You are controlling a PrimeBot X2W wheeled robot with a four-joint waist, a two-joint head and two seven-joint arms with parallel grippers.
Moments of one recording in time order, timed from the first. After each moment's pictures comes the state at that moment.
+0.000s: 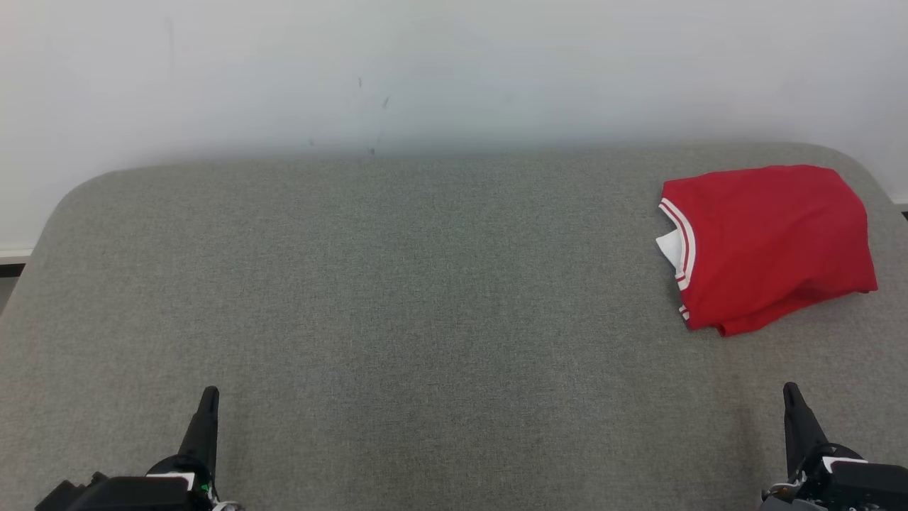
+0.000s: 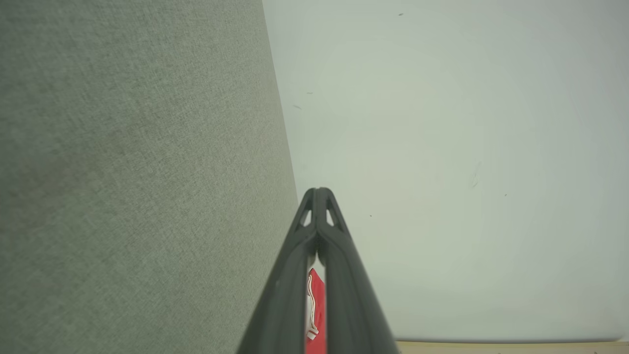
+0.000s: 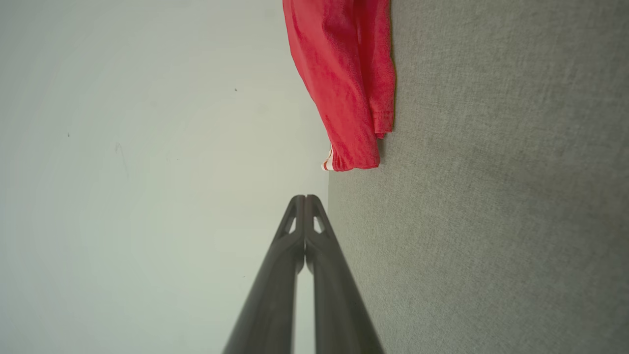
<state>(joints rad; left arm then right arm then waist) -0.08 0.04 0.09 0.29 -1.60 -0.12 0.11 -0.09 -0.04 -0.13 0.30 1.60 0.12 0.11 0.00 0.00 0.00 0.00</state>
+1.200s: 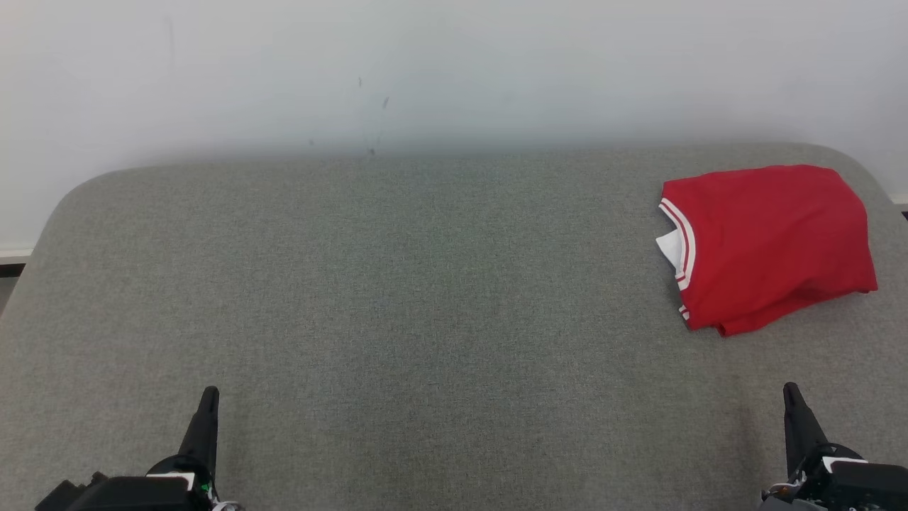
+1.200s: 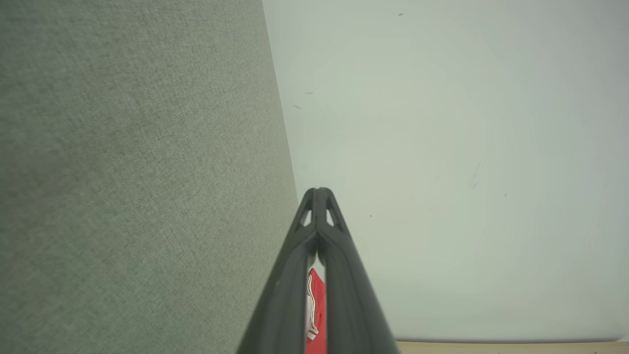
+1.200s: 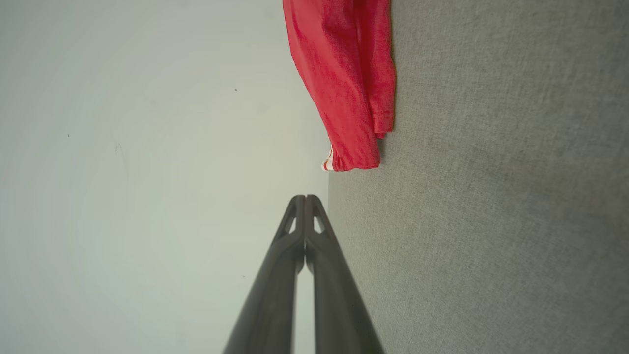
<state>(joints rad) -0.08 0.04 0.09 0.29 -1.60 -0.12 0.11 -0.09 -0.04 -0.13 0.30 1.60 0.12 0.11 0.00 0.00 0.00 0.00</state>
